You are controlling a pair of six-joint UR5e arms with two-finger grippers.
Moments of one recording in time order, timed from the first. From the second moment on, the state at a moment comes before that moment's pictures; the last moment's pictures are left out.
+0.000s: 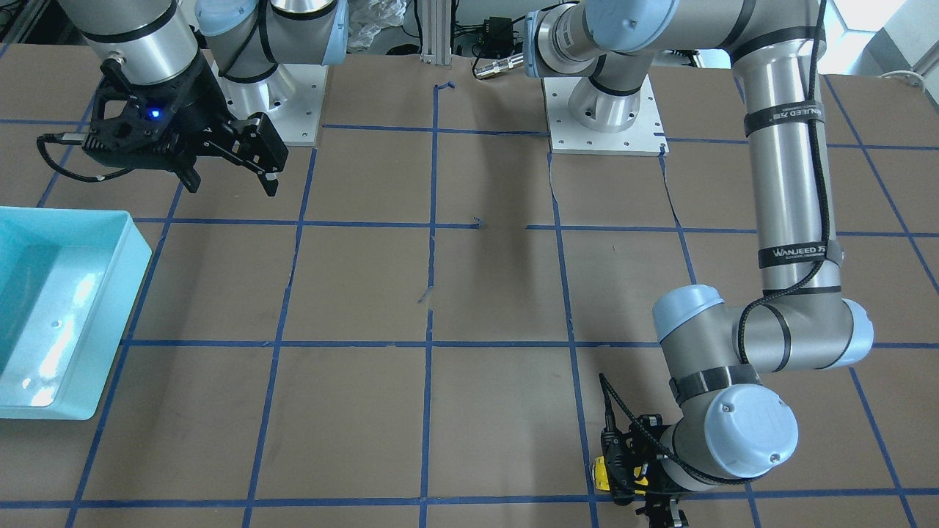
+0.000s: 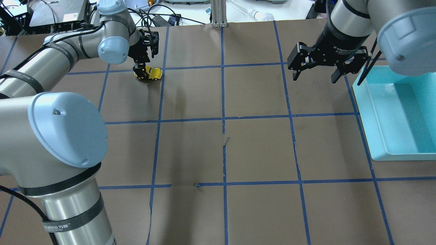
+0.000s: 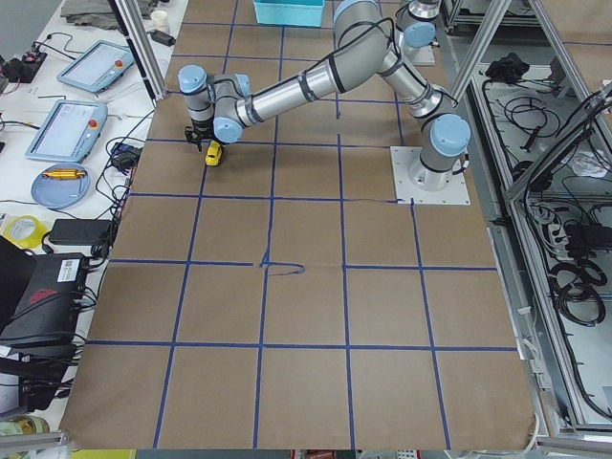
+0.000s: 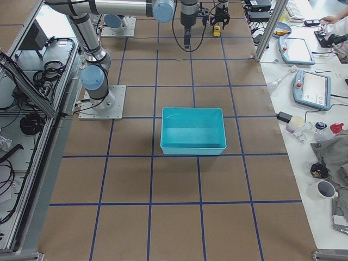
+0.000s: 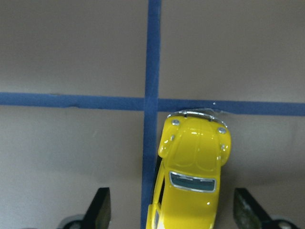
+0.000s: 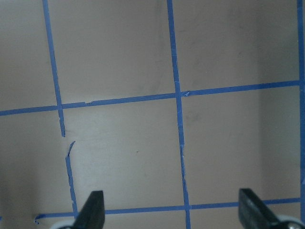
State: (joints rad) left arm -1.49 -2.37 -1.23 -1.09 1.57 1.61; right arm 1.56 -1.57 1.62 -1.66 -1.51 0.09
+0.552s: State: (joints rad) left arm -1.50 -2.36 -1.24 -1.09 1.57 1.62; right arm 1.56 -1.51 1.63 -1.74 -1.51 0.08
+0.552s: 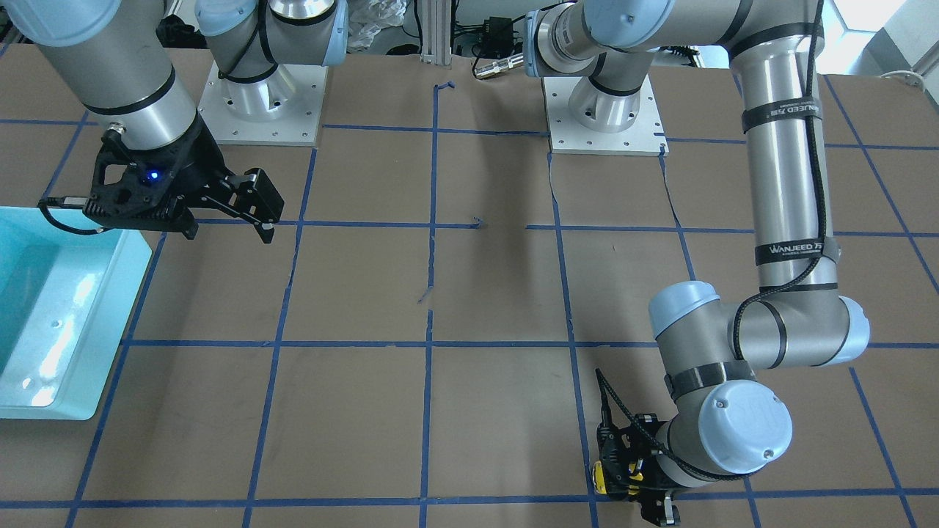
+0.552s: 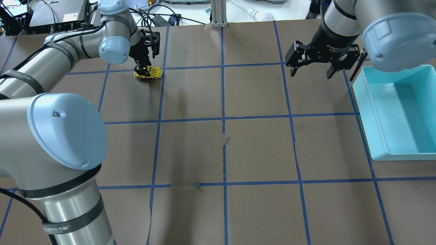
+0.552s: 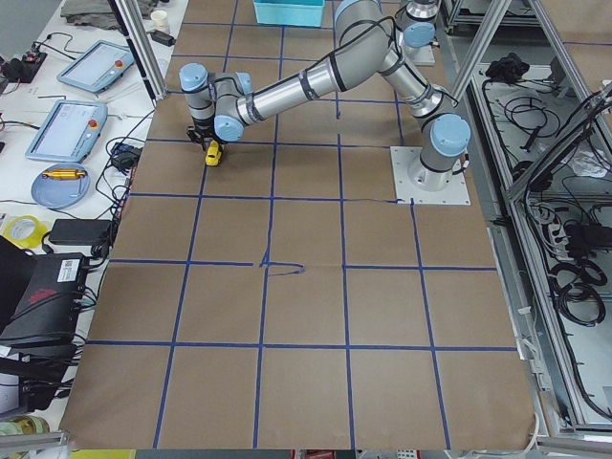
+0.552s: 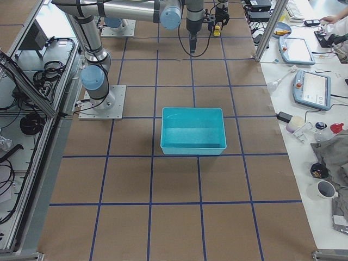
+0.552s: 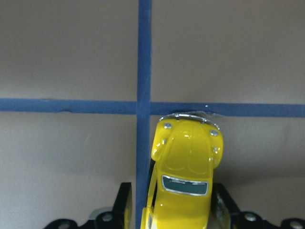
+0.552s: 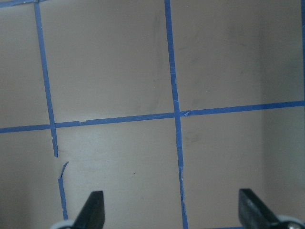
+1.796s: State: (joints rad) left arm -1.50 -2.35 -1.25 -1.09 1.57 1.64; right arm 1.57 -1.54 1.64 -1.75 -1.53 0.08
